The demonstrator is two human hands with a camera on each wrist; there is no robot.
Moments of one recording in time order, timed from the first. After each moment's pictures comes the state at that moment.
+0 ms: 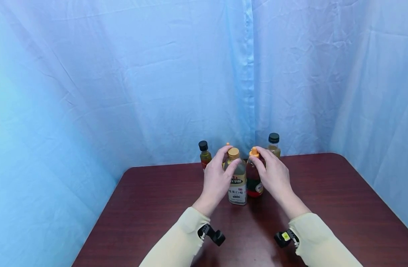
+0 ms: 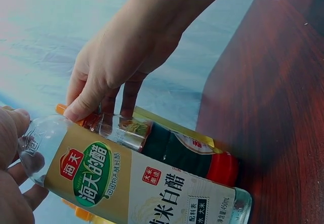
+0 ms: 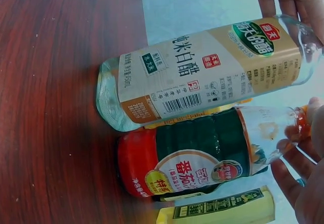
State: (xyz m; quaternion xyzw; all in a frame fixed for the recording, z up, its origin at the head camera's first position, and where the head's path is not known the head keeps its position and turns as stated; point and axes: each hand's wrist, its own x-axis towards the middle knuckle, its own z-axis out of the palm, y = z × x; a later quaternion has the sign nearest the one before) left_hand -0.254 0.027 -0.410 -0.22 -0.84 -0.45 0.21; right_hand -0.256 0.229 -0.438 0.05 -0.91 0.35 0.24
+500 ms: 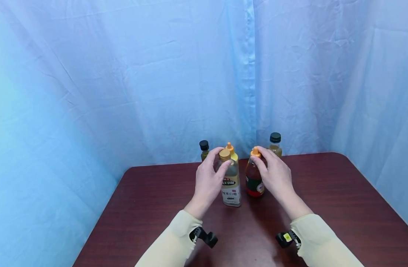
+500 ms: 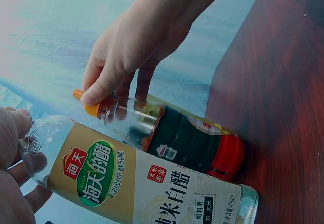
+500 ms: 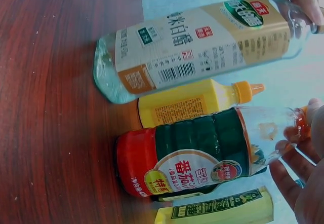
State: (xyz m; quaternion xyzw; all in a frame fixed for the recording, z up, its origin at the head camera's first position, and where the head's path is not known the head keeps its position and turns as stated) left_hand -0.249 0.003 -0.411 -0.21 -0.83 -0.46 0.23; right_hand -0.253 0.230 -0.438 0.06 -0.90 0.35 0.25
